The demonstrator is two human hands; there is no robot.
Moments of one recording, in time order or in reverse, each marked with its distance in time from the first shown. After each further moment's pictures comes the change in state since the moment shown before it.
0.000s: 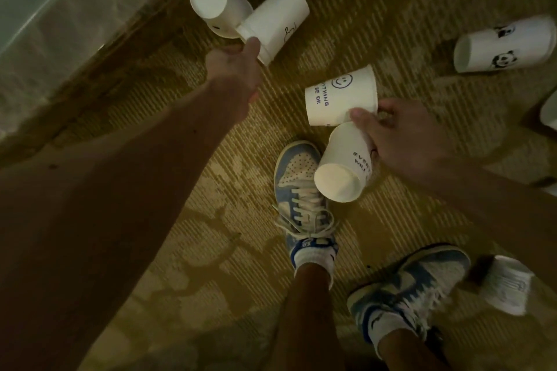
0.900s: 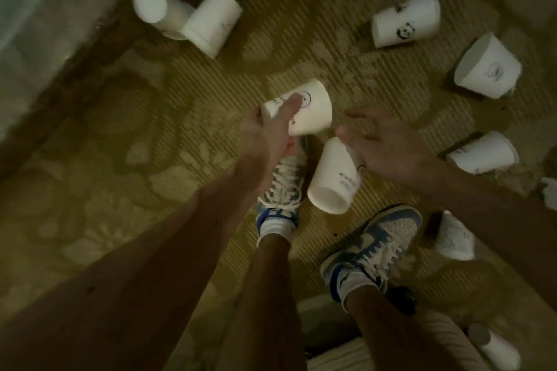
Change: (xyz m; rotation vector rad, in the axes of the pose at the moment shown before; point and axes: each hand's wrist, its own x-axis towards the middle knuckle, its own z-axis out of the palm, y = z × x) left_hand -0.137 -0.079 0.058 -0.117 -0.225 -0.051; right_hand -0.074 0.056 -0.060 0.048 -0.114 0.087
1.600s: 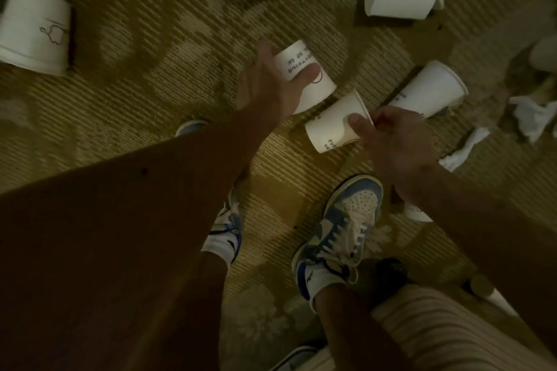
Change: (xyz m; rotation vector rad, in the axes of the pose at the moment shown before) left_hand 0.064 -0.056 0.174 0.938 -0.220 0.496; right_hand -0.006 0.148 -0.042 0.320 0.446 0.276
